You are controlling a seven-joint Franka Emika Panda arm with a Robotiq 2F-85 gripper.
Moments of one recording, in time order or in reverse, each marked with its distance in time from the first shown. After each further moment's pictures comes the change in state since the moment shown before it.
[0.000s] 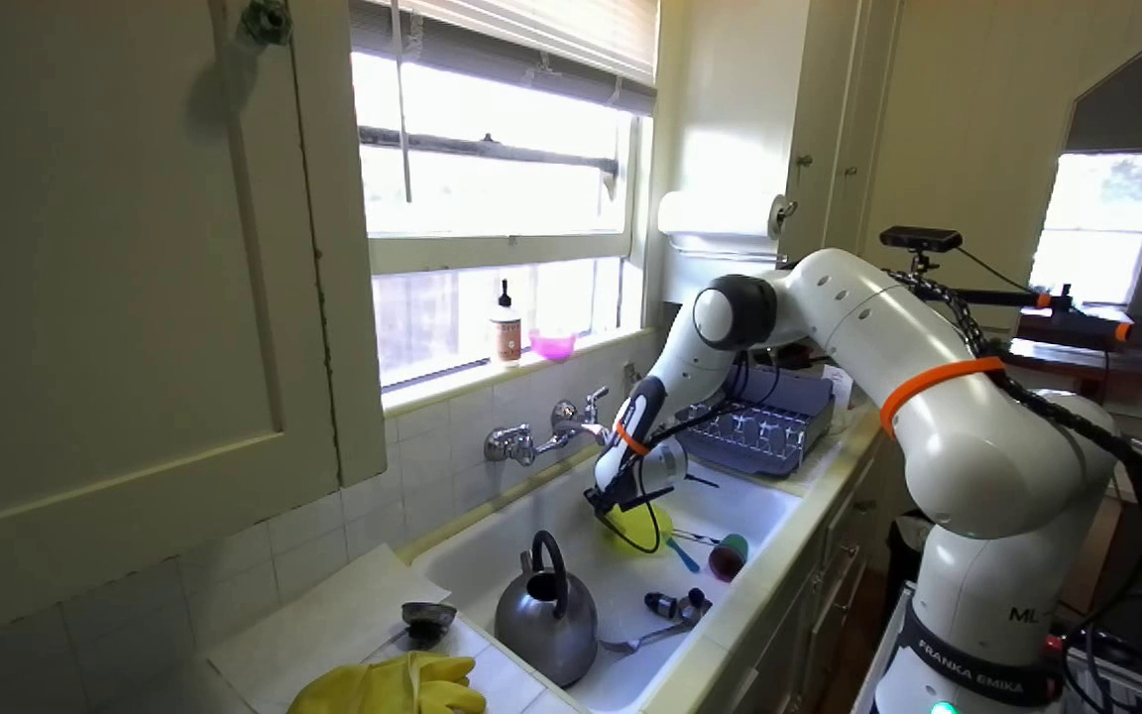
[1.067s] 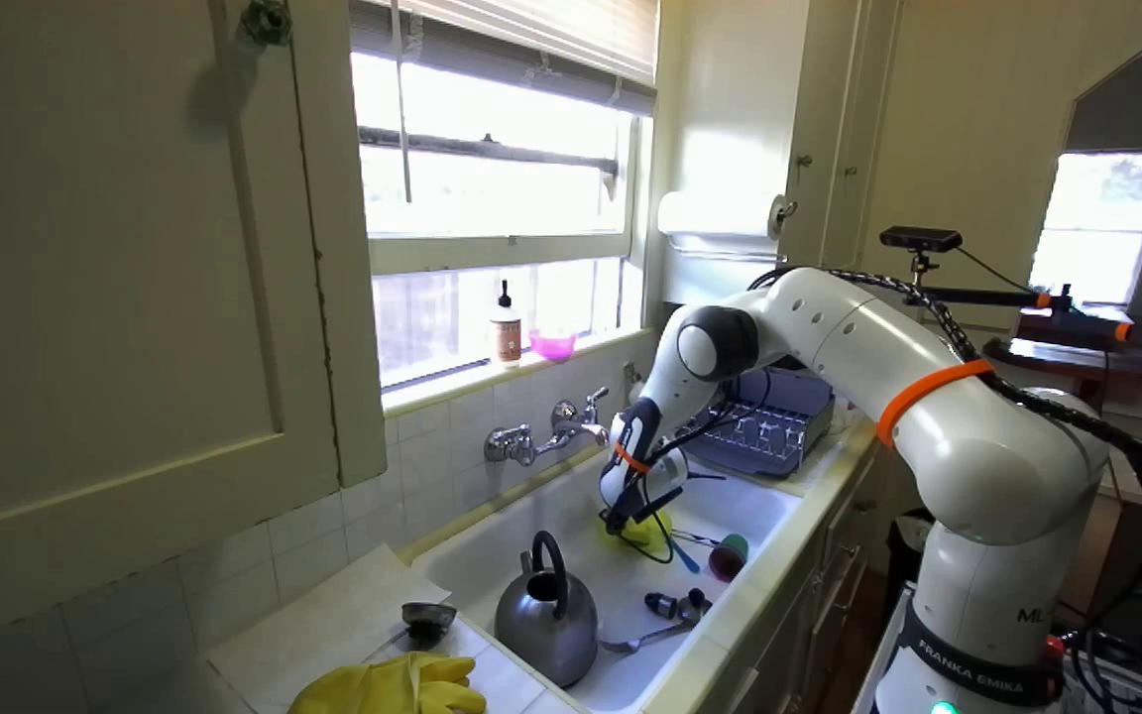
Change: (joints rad) arm 0.114 0.098 -0.163 0.116 -0.039 -0.201 0.009
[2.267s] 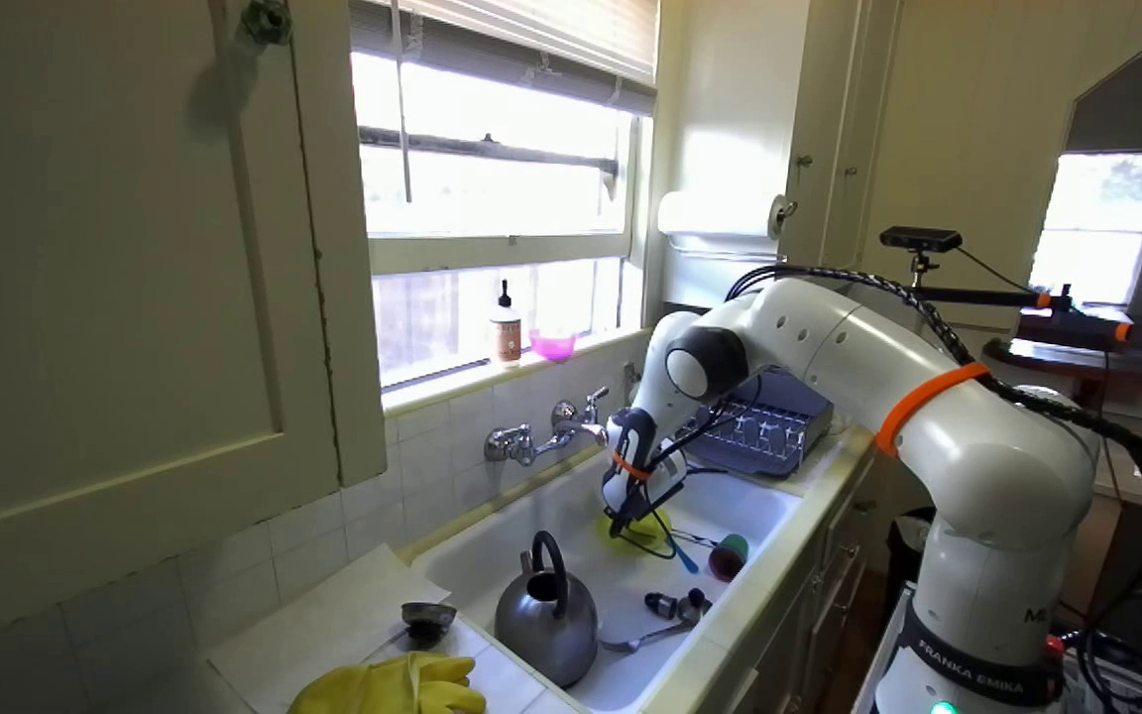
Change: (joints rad) arm 0.112 0.049 -0.152 0.047 -0.004 -0.028 0.129
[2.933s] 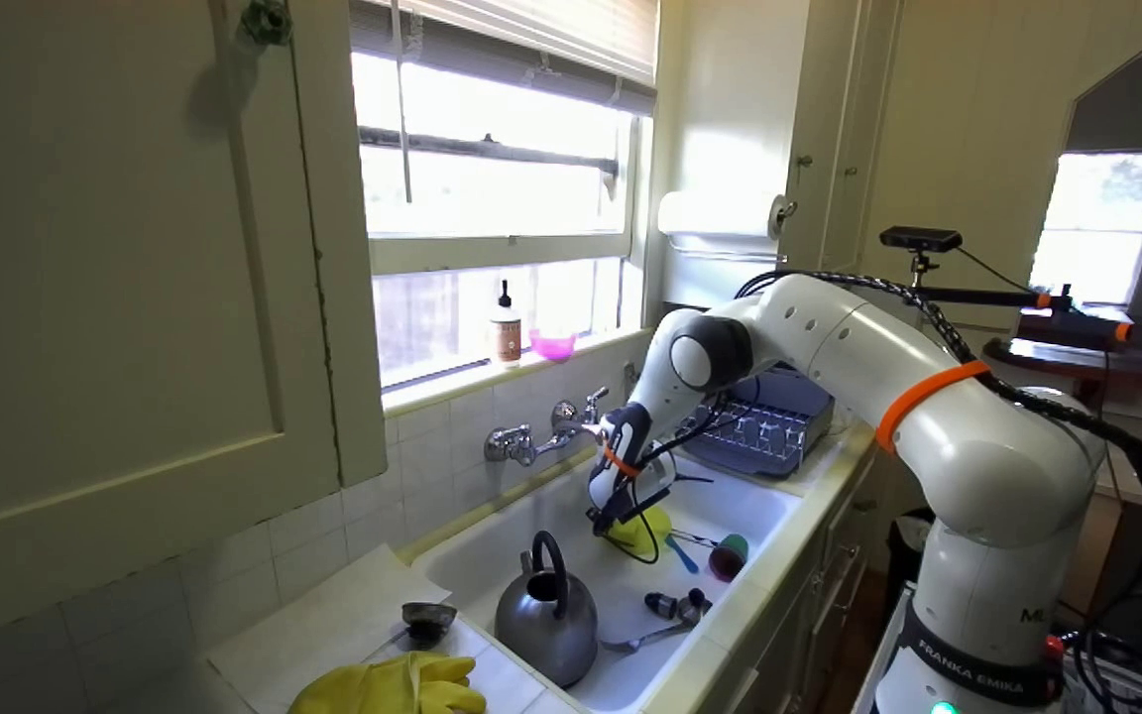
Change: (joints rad) arm -0.063 -0.016 0.127 0.018 0.005 0.015 -0.043
